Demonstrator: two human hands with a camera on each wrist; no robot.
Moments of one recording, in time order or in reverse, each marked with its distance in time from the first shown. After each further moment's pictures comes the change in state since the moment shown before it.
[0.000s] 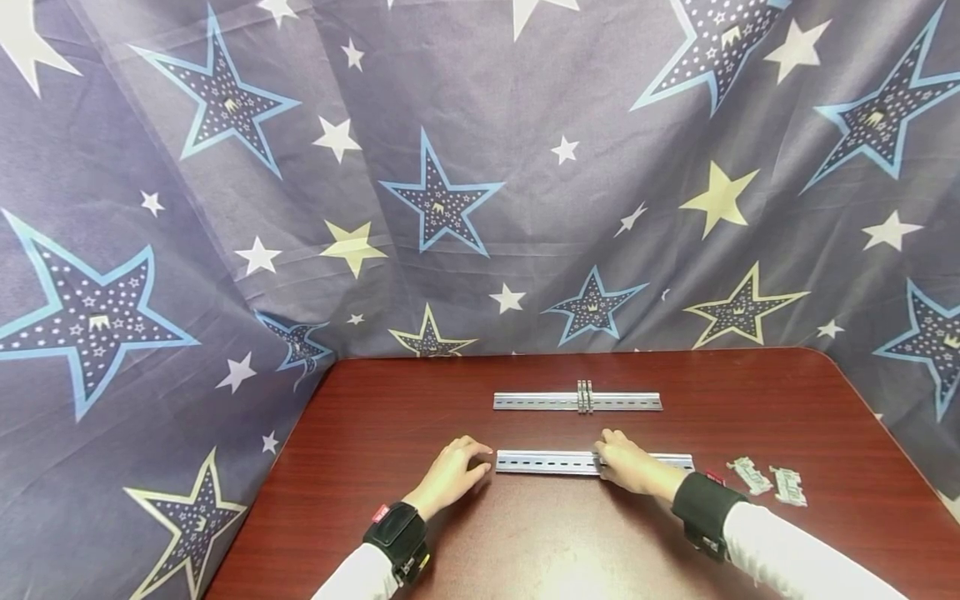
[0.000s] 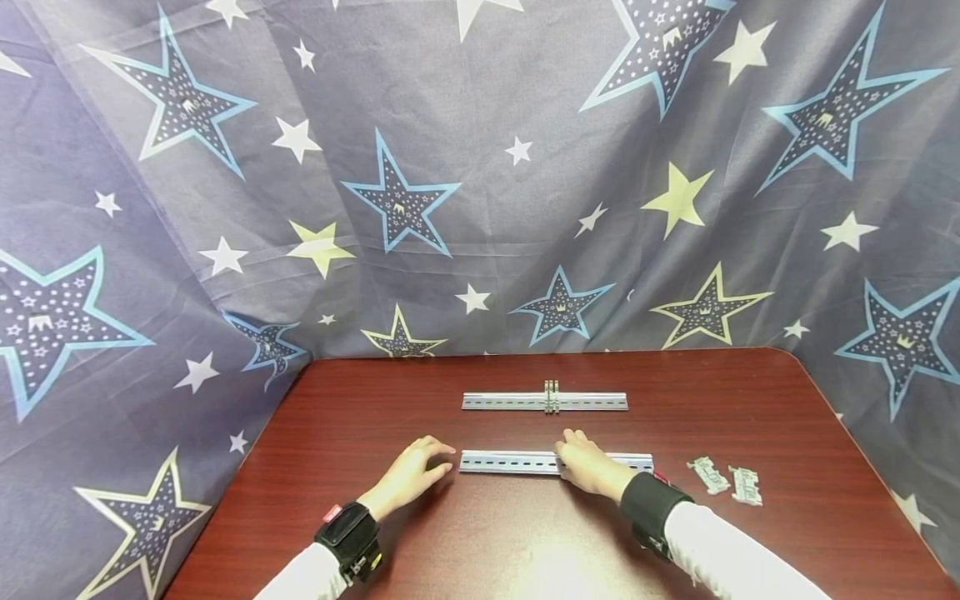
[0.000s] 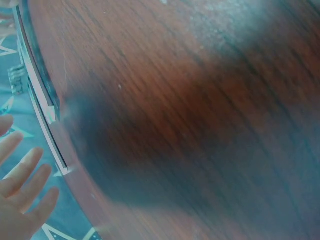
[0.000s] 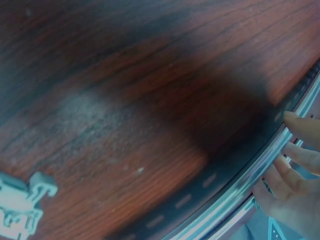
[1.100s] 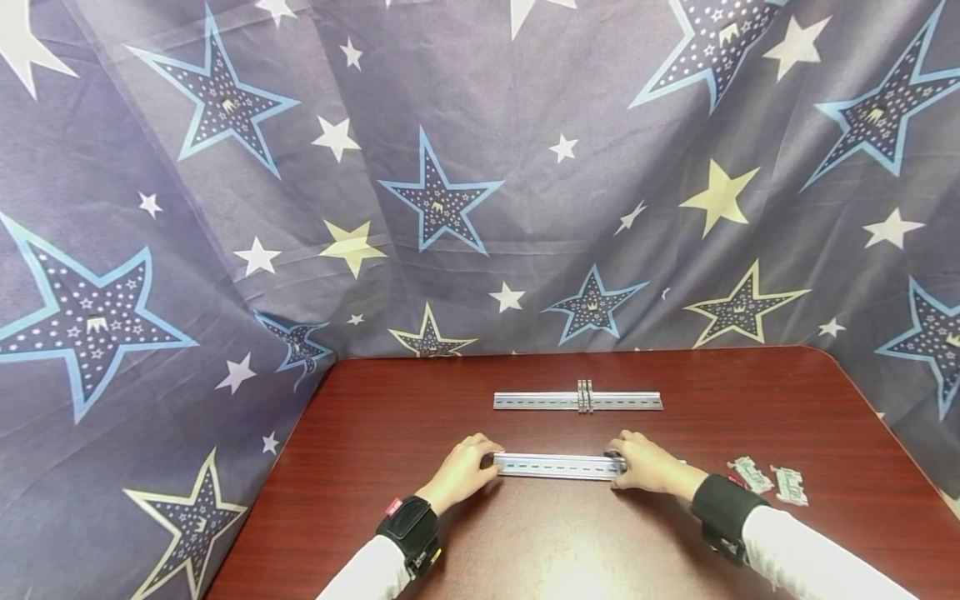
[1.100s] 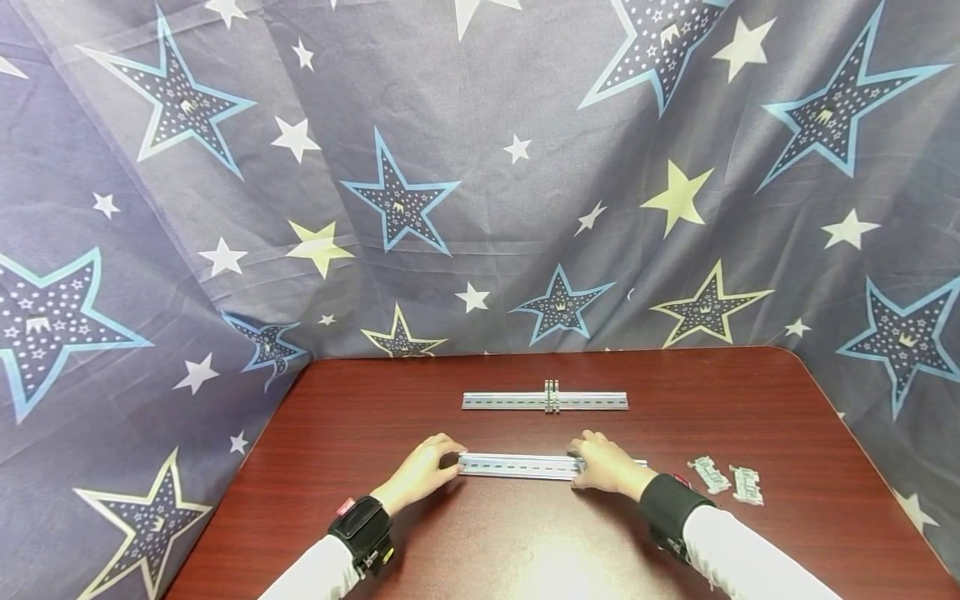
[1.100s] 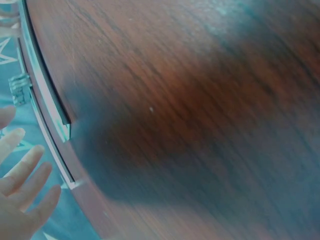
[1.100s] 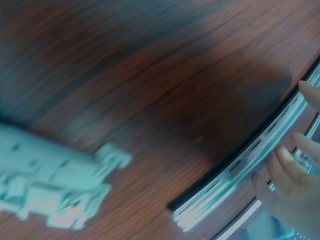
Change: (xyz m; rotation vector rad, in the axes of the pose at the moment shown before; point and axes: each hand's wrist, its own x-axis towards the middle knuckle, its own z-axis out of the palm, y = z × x) left_hand 0.013 0.010 0.008 0.012 -0.015 0.048; right_hand -0.012 0.020 -0.004 0.119 -0.067 0.137
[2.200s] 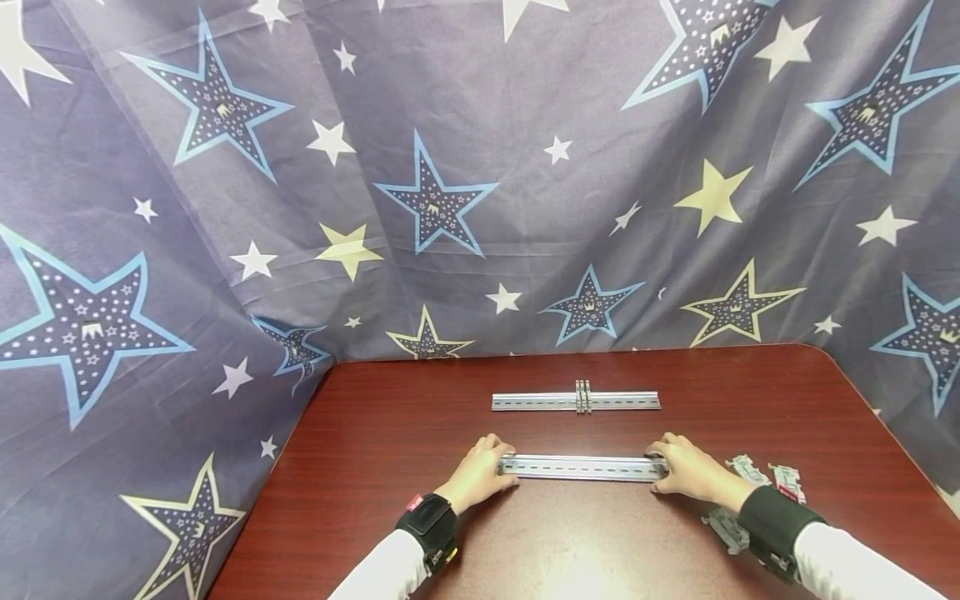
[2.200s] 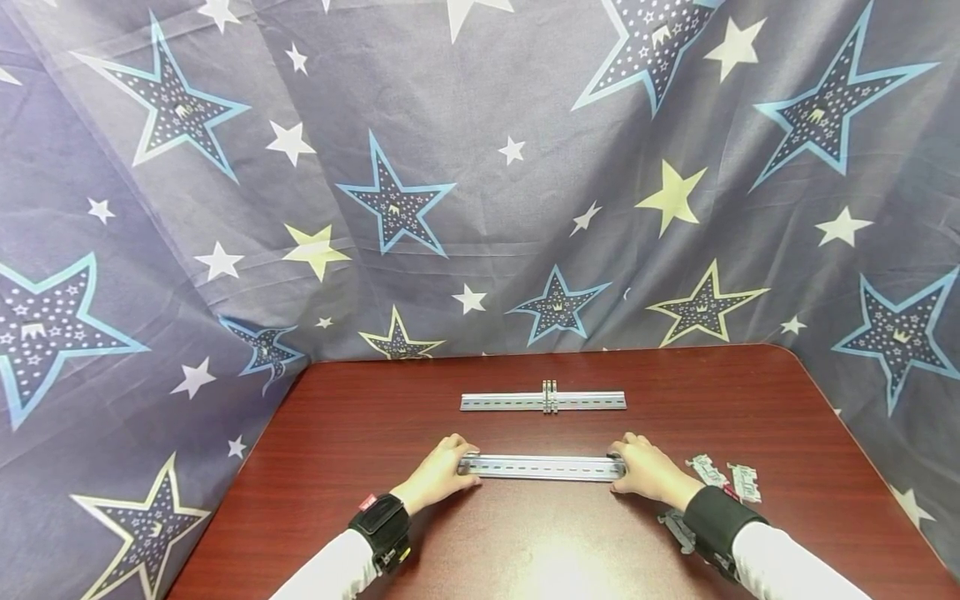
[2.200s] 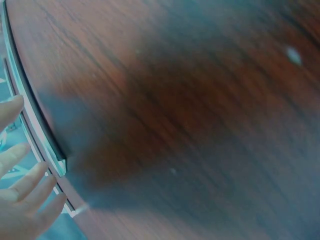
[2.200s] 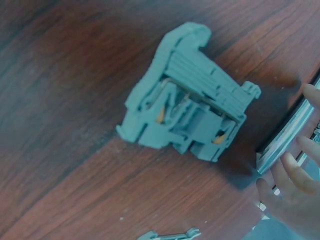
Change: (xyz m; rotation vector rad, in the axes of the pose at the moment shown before) left_hand 0.011 0.011 0.022 0.072 -0.054 -0.004; right_hand -0.041 0.035 -0.015 -0.004 0.061 0.109
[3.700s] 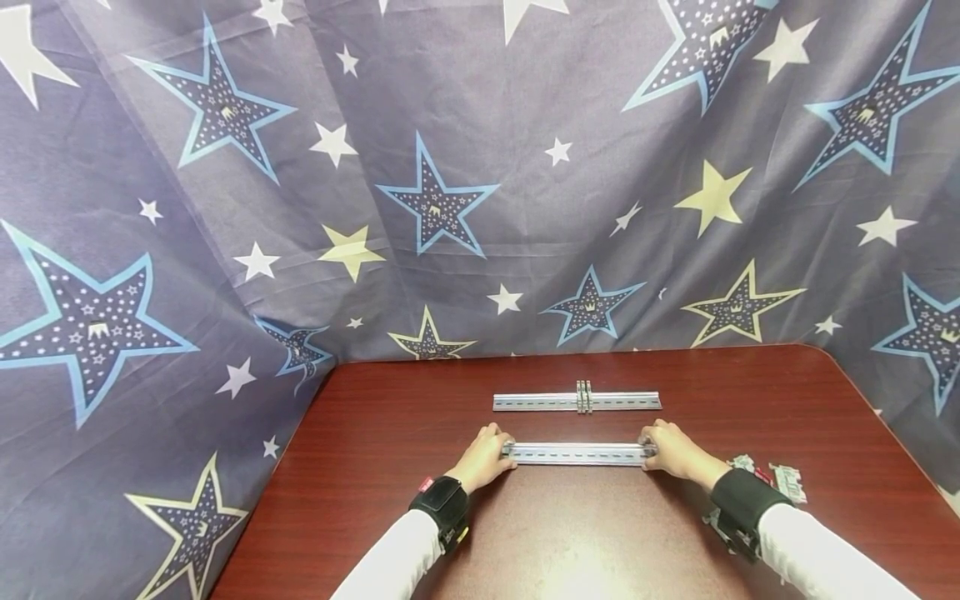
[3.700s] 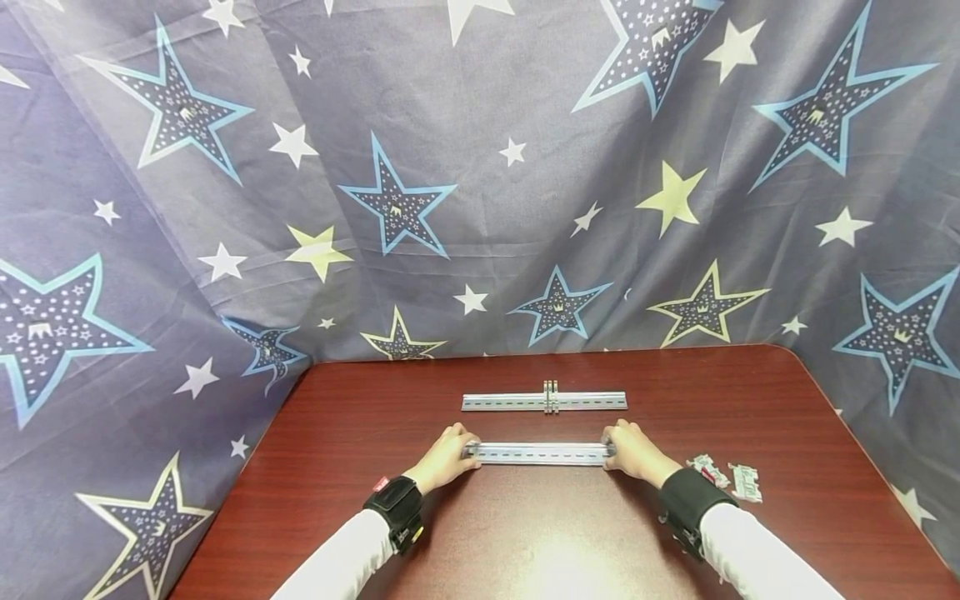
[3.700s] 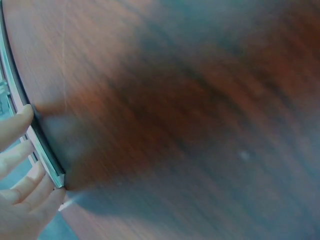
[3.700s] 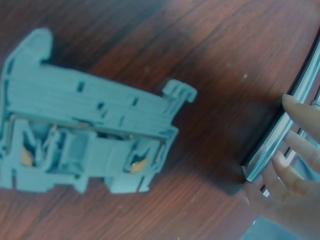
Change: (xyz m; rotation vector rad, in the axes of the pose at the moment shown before) left_hand 0.019 -0.012 0.005 0.008 -0.030 -0.049; right_hand 0.029 0.004 0.008 -0.013 0.069 -0.030
